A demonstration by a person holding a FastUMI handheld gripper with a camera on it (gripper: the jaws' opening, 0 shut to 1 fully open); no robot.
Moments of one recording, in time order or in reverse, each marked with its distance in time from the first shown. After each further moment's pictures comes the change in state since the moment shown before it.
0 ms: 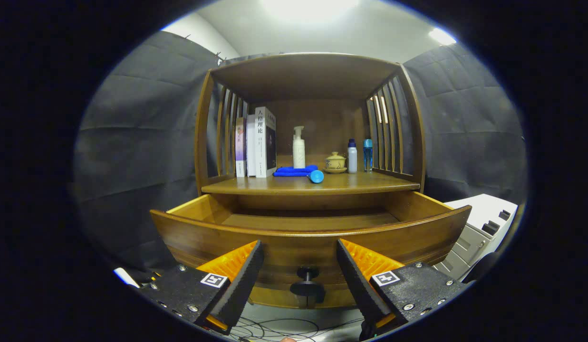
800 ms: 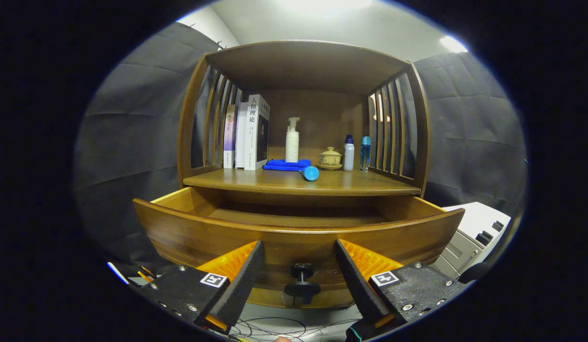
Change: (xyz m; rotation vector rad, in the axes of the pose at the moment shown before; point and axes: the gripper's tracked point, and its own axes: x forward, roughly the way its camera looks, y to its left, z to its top) arm 0.040 -0.009 0.008 -0.038 0.049 -0.059
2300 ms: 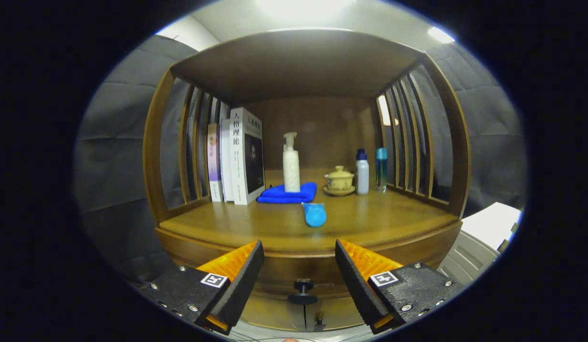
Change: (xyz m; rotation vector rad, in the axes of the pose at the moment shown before) arm 0.088 -0.009 0.085 0.078 -0.101 0.066
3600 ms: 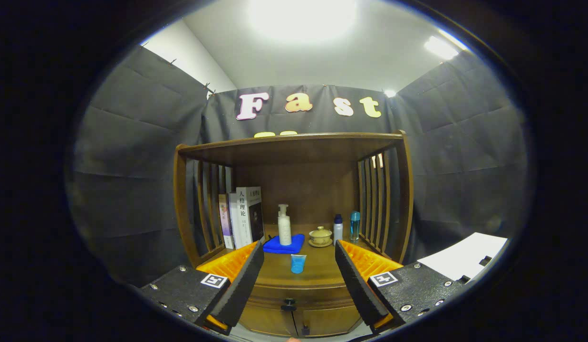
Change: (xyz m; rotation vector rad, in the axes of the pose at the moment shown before) arm -0.121 -0.022 0.153 -0.012 -0.159 -0.013
